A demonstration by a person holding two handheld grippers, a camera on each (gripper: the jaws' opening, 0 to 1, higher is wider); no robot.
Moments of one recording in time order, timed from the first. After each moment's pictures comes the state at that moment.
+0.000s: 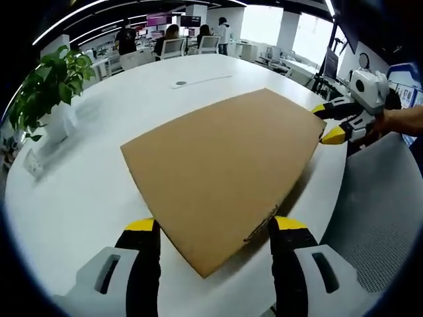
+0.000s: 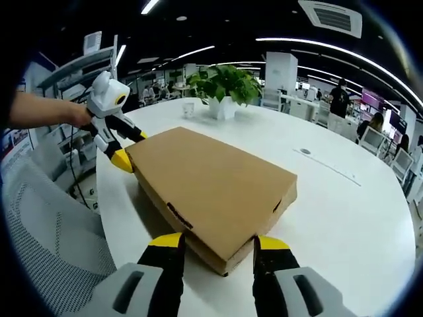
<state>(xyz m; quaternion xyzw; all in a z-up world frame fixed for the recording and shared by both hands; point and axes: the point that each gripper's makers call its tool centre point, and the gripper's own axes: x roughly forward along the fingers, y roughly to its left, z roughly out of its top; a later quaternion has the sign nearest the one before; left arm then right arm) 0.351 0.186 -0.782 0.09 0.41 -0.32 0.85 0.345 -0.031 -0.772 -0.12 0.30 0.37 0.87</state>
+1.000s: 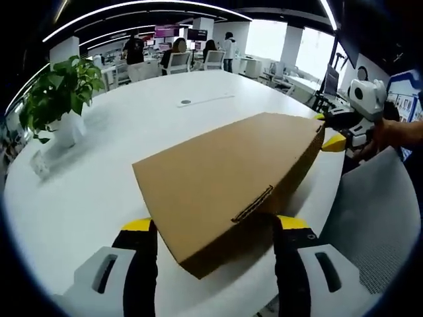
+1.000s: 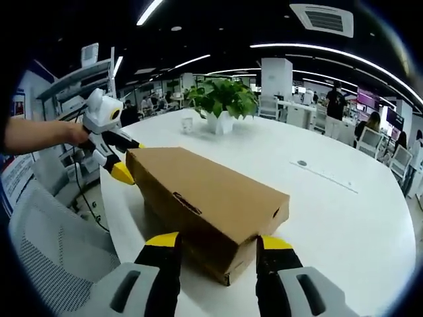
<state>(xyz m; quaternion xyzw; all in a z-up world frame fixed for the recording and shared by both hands) 0.352 0.183 -0.743 0.06 0.37 -0.31 0.87 0.347 -0.029 -0.728 -0.09 0.28 0.37 0.88</state>
